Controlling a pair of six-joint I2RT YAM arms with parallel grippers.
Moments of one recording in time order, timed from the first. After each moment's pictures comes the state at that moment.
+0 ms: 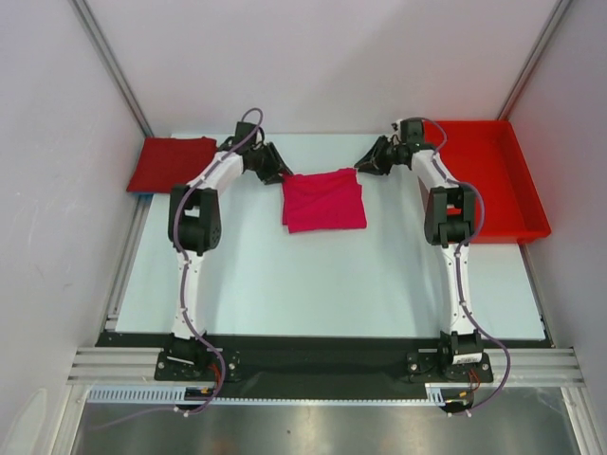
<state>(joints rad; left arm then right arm) -0.21 2.41 2.01 -0.51 0.42 -0.69 0.10 2.61 2.26 -0.47 -0.69 0.68</state>
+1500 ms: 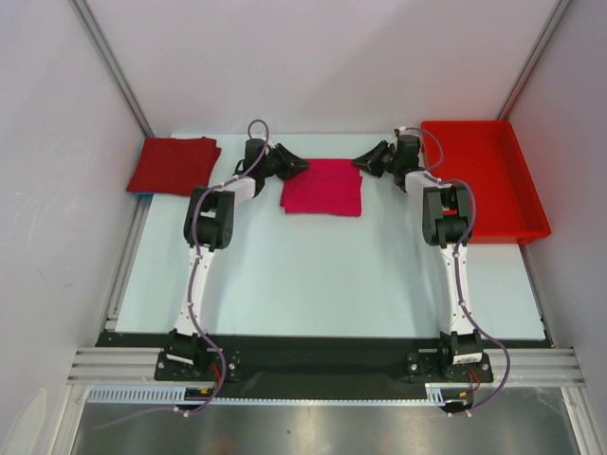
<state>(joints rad) -0.22 2.65 1.97 0.31 0.58 -1.06 0.12 2.67 2.01 0.26 -0.60 0.96</state>
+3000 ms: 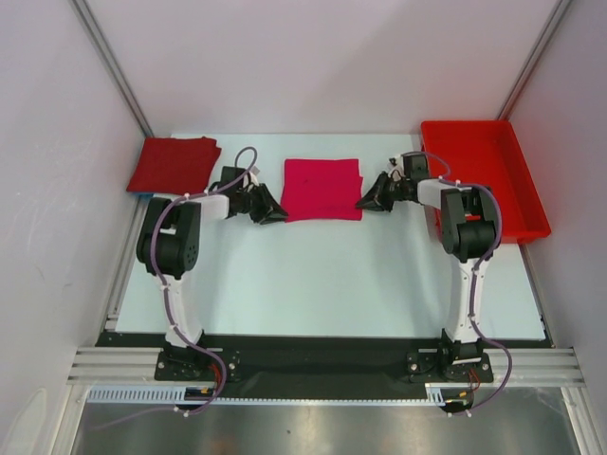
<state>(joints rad) -0.18 2.05 1.21 -0.03 0.63 -0.70 0.11 2.25 1.47 -0.12 -0.82 0.65</state>
